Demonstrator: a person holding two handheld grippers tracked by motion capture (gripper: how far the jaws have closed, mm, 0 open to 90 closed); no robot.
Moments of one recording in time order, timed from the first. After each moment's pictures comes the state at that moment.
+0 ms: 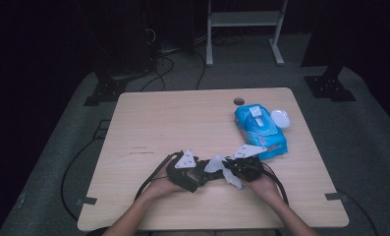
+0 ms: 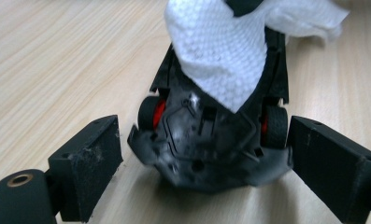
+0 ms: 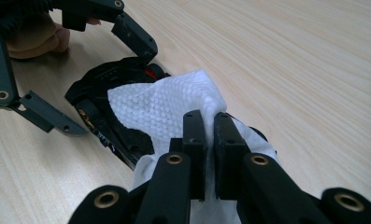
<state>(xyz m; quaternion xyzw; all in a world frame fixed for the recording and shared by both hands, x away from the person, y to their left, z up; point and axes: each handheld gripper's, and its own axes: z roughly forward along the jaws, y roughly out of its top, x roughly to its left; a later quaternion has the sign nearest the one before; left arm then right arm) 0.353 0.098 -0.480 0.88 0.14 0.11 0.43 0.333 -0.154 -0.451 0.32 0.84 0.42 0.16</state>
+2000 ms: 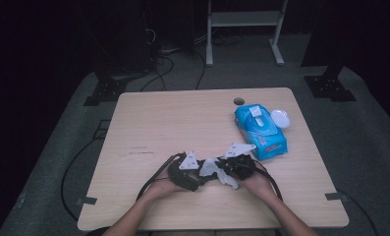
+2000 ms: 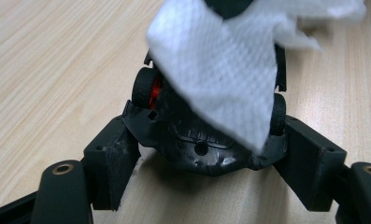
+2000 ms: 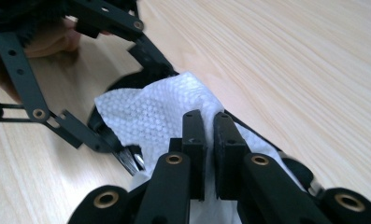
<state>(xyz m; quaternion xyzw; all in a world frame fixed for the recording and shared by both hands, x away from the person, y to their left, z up) 0.347 0.092 -0.479 0.90 0.14 0.12 0.39 0.338 -0.135 -0.447 0.29 0.86 0.40 0.15</state>
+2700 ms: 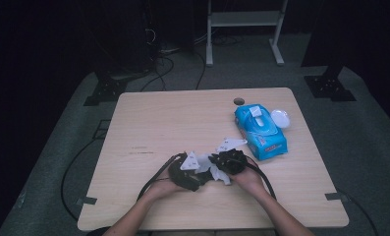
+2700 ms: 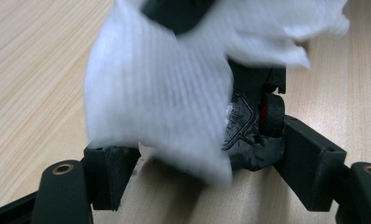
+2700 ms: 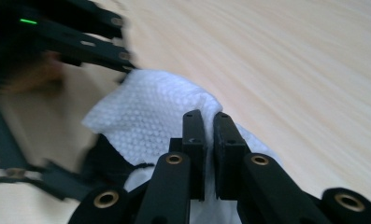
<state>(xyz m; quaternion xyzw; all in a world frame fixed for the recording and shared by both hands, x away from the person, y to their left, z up) 0.346 0.089 -0.479 0.90 0.14 0.13 0.39 0.351 -0.105 -0.446 0.29 0.85 0.41 0.14</state>
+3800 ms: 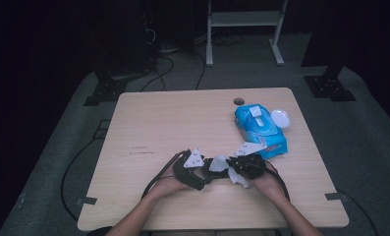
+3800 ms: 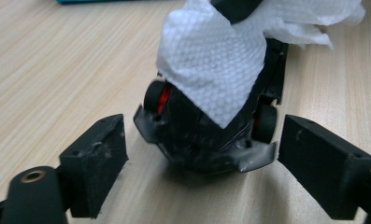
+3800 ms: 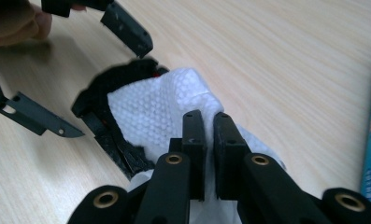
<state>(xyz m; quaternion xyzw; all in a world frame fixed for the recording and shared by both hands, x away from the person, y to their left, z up) 0.351 0.077 -0.474 0.89 0.14 0.13 0.41 0.337 -0.159 -0.446 0.32 0.85 0.38 0.18</state>
